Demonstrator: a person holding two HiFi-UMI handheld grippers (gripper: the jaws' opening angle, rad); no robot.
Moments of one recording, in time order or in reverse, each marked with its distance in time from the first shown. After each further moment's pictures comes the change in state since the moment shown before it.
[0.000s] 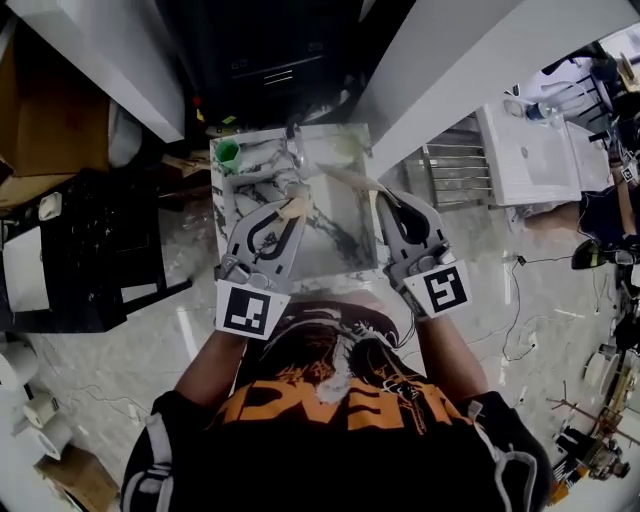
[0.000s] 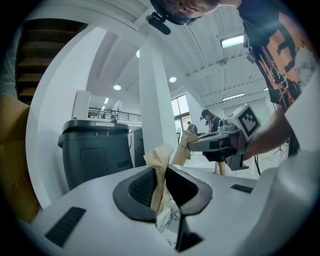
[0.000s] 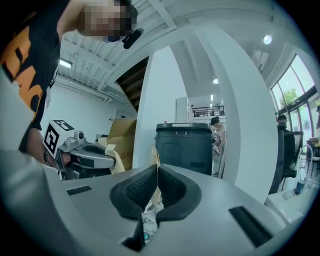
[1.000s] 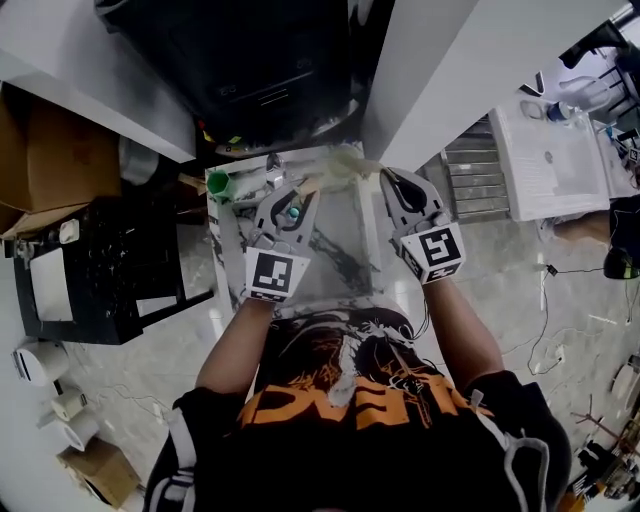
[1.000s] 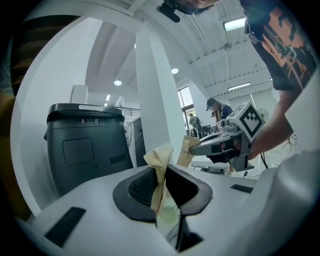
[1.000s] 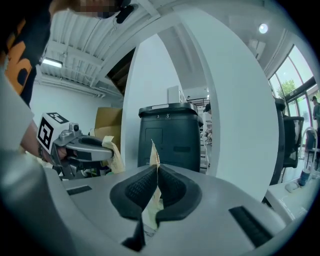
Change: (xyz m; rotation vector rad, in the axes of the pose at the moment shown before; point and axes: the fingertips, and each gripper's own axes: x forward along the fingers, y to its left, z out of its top) left arm 0.160 -0.006 -0.045 -0.015 0.061 0.068; right arm 0.038 -0.148 -0.096 0.030 0.110 0.003
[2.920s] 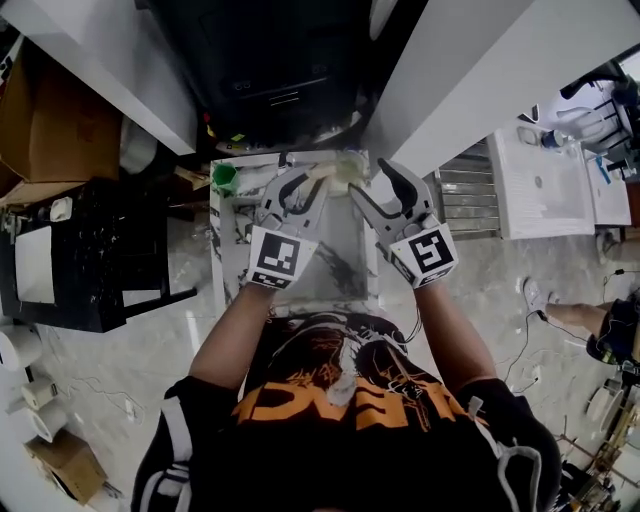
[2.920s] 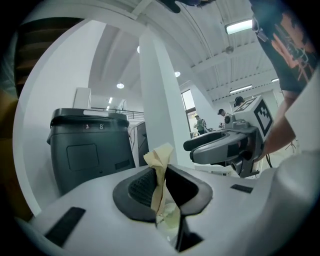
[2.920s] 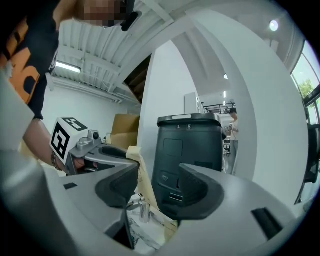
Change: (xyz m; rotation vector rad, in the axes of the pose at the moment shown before) left arm -0.008 0.024 0.020 -0.015 -0.029 0.018; right arm 0.023 0.065 0.048 -0.080 -0.082 0.167
